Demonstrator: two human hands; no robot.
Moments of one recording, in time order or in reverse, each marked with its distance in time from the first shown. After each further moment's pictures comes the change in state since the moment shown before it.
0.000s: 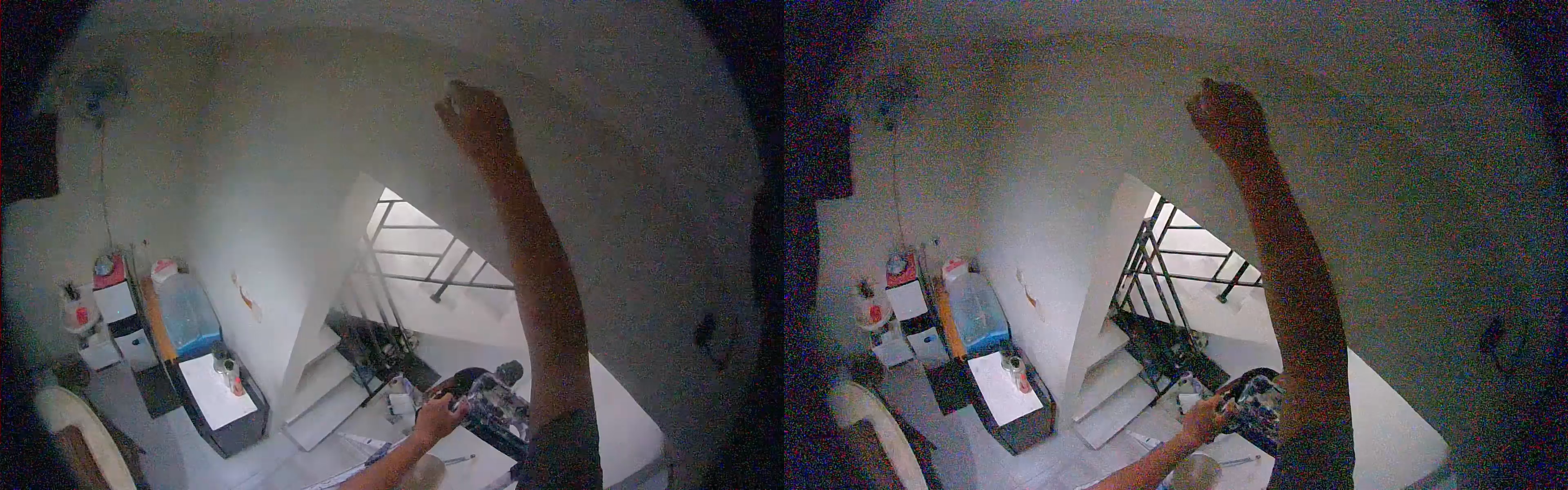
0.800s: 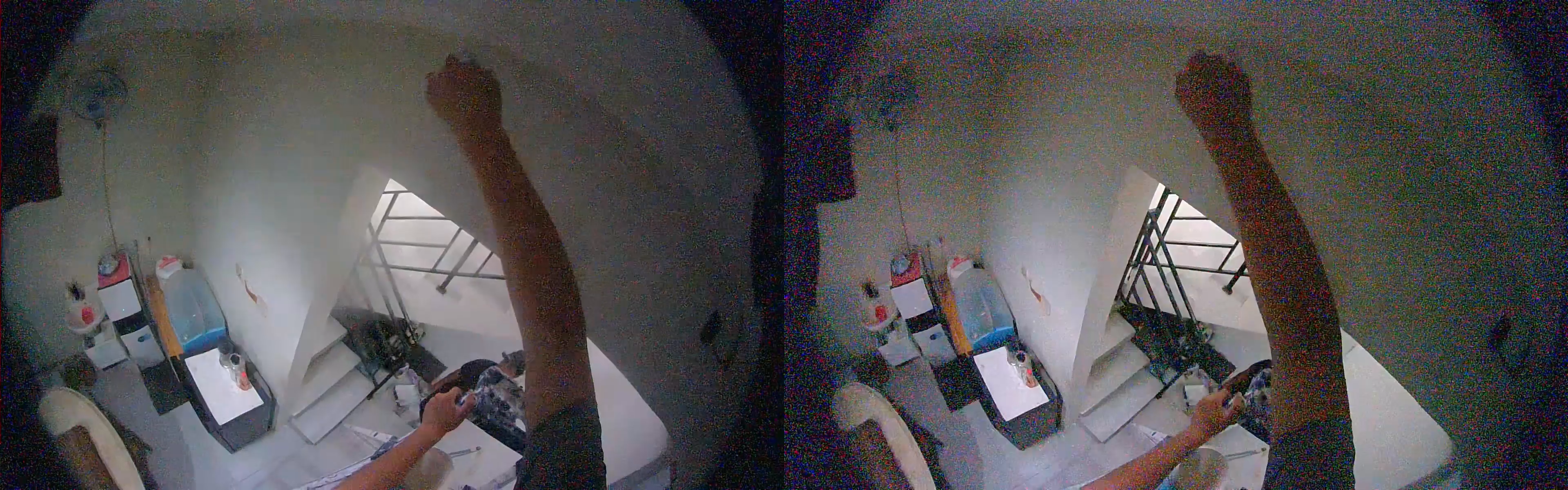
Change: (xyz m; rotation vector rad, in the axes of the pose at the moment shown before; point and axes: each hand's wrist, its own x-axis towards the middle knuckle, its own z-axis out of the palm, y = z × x) left_hand 0.003 -0.010 0.007 -0.063 0.006 0.033; right_hand 0.041 -0.023 0.029 -0.231 -0.179 0.275
